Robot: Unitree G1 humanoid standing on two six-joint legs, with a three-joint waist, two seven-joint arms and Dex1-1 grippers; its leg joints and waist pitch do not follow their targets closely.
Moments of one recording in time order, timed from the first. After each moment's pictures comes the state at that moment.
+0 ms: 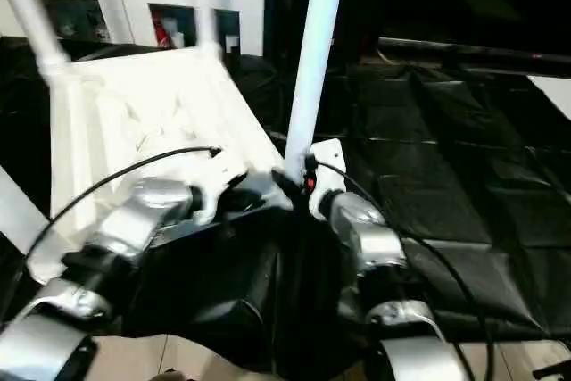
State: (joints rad) left arm -0.64 0.18 -0.26 0.58 0.05 0.32 -0.81; right arm -0.57 -0.05 -0.03 0.71 0.12 0.14 0.49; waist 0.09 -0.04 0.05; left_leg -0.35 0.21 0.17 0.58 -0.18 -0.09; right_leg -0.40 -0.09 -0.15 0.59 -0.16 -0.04
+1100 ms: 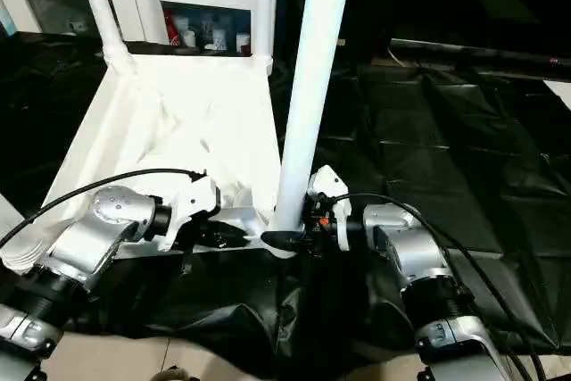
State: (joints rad) left arm -0.49 0.40 -0.32 0.35 -0.01 0.22 -1.24; right arm -0.46 -0.33 0.17 0.49 0.16 0.26 1.23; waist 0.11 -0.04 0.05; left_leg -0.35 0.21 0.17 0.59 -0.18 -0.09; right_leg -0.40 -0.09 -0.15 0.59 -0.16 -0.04
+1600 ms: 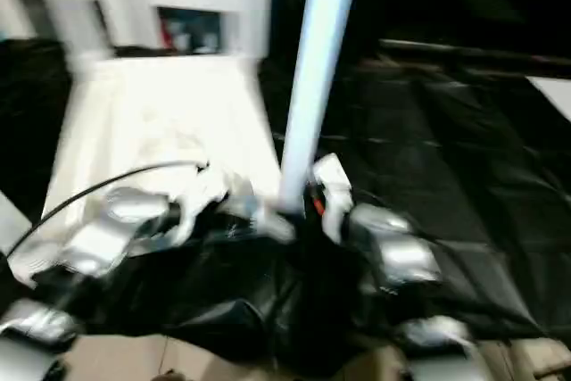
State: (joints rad) left arm -0.55 0.26 -0.27 0.46 0.04 0.30 -0.97; right arm -0.49 -0.15 0.04 0.59 0.14 0.23 0.77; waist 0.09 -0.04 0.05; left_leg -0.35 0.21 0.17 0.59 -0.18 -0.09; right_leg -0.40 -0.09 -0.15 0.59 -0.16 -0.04
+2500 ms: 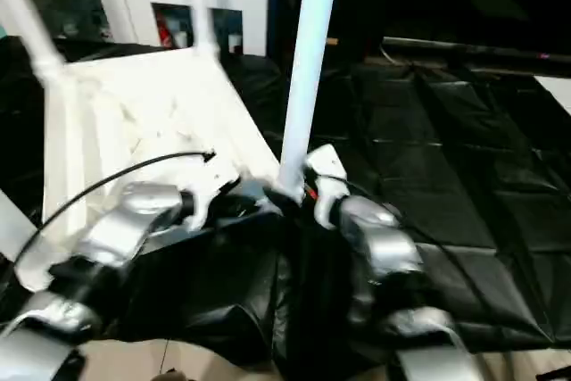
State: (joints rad) left arm -0.55 0.29 -0.27 0.44 0.04 0.30 -1.03; right arm -0.49 -0.23 0.08 0.57 0.12 0.19 0.94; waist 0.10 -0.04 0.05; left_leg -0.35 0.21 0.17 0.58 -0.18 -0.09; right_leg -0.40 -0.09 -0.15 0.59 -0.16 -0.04
